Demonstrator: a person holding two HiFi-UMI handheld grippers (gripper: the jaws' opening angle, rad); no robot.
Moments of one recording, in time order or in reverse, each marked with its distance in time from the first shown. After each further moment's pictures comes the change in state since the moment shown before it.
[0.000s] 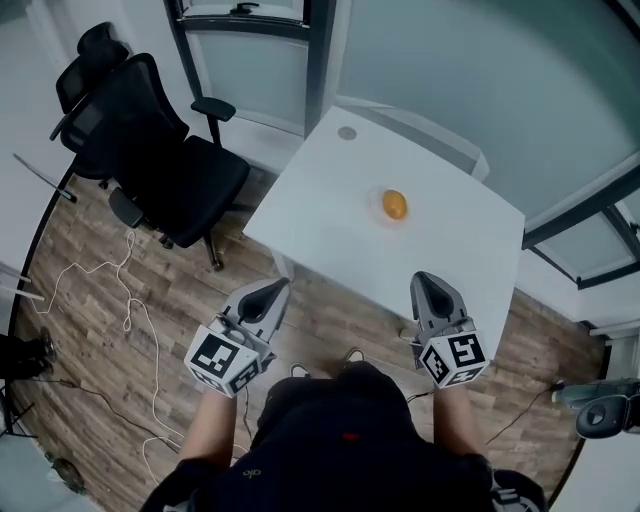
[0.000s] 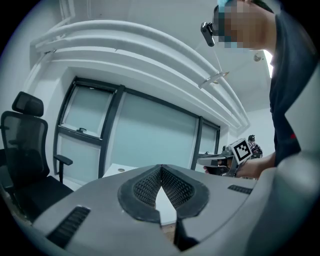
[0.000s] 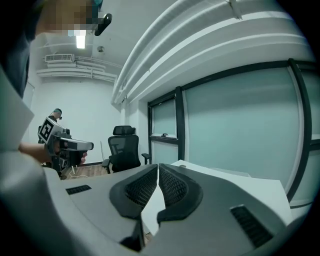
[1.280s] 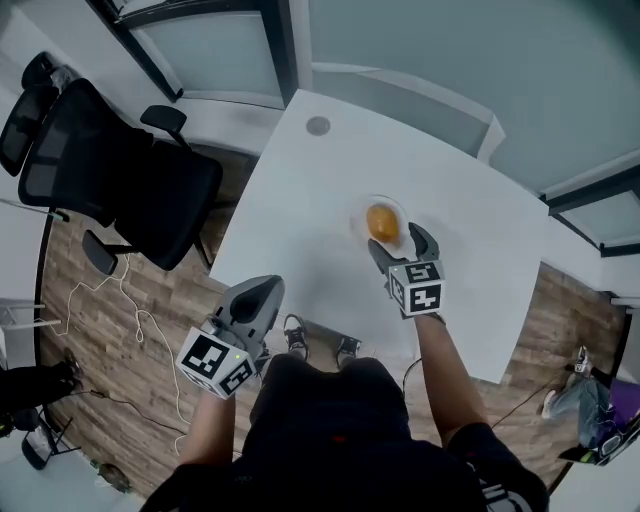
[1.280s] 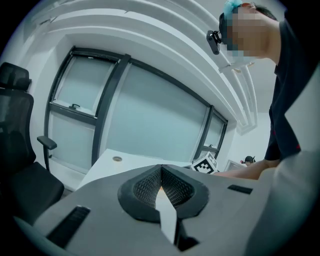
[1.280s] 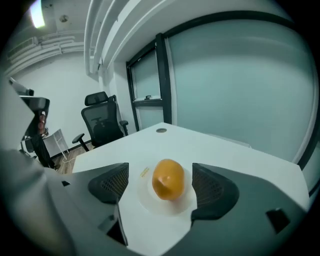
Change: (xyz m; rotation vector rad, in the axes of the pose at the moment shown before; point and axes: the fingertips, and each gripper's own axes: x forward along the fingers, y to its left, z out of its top) left arm 0.219 0.093 -0.027 -0.110 0.185 -0.034; right arm 0.253 -0.193 -0.150 0.081 0.395 -0.059
